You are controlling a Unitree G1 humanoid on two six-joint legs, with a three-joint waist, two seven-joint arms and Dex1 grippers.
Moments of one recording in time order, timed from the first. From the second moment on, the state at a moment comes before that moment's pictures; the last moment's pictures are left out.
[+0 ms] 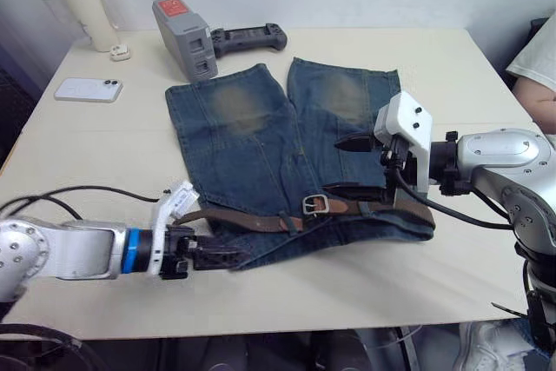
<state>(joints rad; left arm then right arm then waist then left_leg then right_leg) -0.23 1.28 0.01 -0.42 -1.96 1.18 -0.06 -0.68 -0.87 0.04 -0.48 0.61 0.96 0.90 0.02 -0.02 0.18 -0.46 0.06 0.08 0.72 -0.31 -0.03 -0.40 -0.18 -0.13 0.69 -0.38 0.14</state>
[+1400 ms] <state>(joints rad) -0.95 0.68 -0.39 0.68 -0.10 0.09 -1.17 -0.64 -1.13 -0.35 -0.63 1.38 1.33 0.61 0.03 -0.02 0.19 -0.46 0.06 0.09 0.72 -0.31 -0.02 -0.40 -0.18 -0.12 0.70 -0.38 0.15</state>
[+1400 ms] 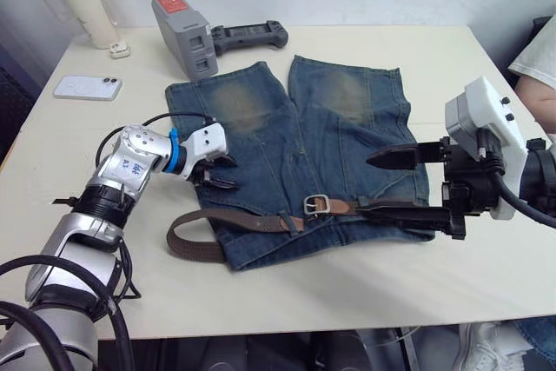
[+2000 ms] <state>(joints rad) -1.19 0.59 -0.41 1.16 0.19 -0.36 -1.04 -0.57 -1.17 -0.31 -0.66 1.44 1.21 0.49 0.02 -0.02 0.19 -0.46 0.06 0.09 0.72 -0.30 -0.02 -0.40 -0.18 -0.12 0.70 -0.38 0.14</state>
